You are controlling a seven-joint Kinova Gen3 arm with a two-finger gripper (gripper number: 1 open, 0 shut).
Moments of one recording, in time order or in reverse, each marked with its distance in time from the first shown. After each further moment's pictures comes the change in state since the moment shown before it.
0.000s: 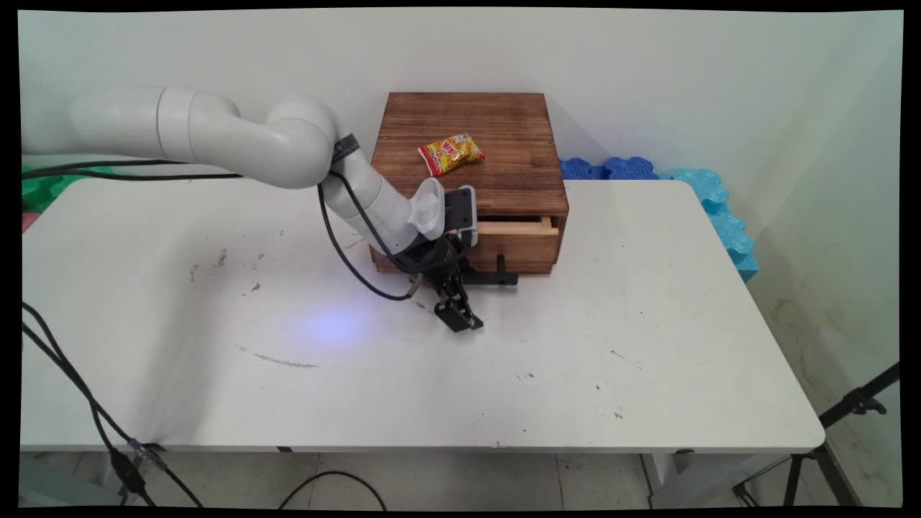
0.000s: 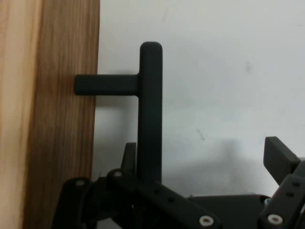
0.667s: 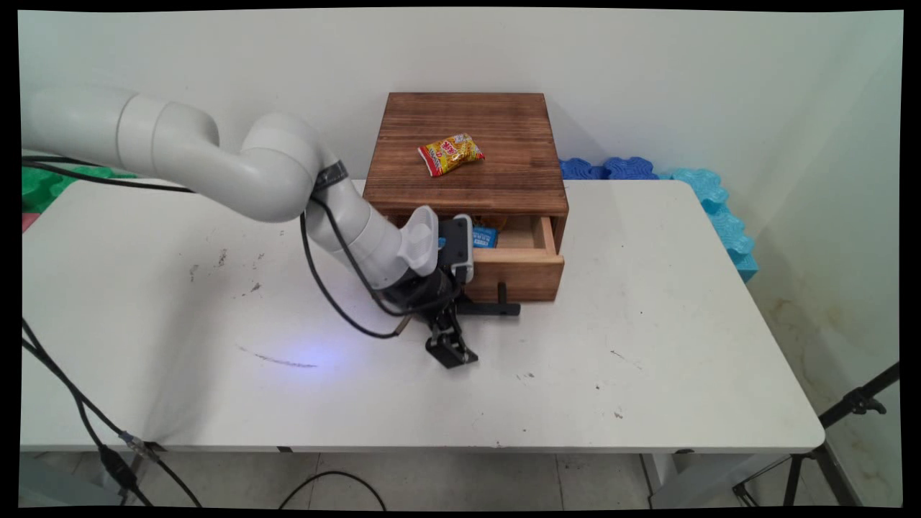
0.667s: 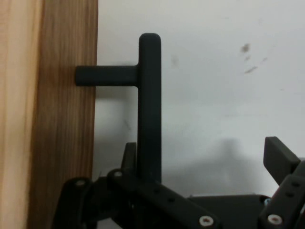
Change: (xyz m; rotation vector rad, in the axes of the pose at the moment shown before) arm -0.002 0.059 -0.013 -0.006 -0.018 0.006
